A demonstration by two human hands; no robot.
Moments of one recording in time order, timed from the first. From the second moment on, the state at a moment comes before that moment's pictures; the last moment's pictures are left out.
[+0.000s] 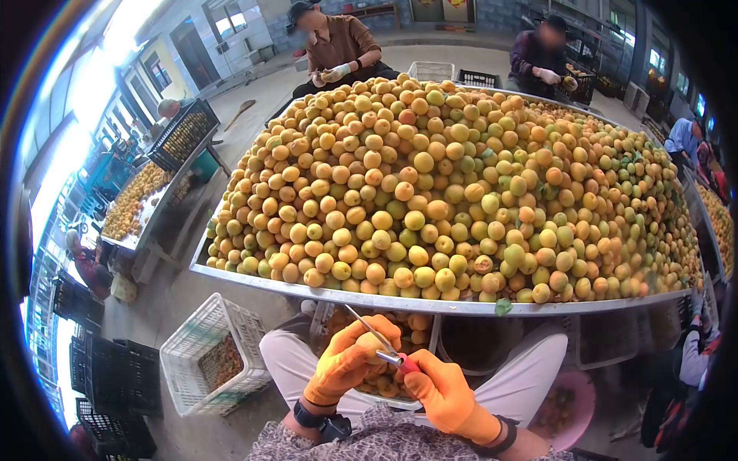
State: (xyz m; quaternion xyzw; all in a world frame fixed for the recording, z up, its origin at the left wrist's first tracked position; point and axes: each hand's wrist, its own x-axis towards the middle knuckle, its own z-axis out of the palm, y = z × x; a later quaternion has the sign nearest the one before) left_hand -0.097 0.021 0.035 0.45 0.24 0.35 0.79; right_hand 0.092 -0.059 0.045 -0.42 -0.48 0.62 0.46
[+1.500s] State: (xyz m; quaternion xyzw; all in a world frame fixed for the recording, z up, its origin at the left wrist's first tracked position) left_hand -0.084 0.022 0.005 0.31 0.14 0.44 0.83; right_hand 0.103 -0.069 0.031 -0.49 -0.50 0.57 0.44
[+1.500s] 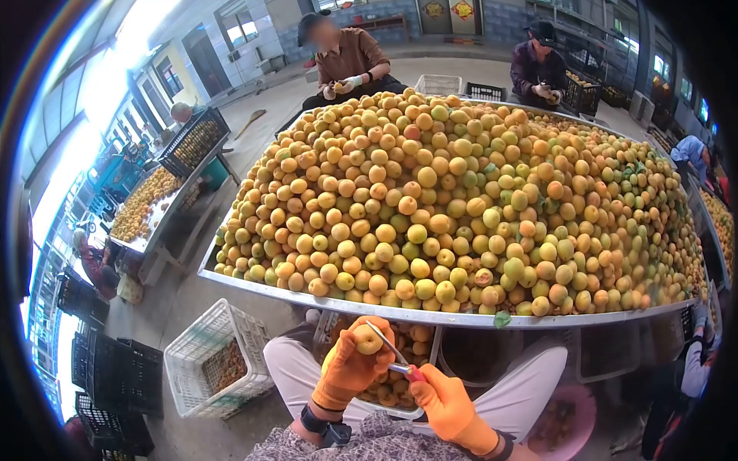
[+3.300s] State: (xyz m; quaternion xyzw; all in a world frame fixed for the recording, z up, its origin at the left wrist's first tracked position) left_hand -0.095 0.027 0.056 0.59 0.12 0.25 0.76; right_hand 0.094 -0.080 0.000 -0.41 -0.65 0.43 0.48
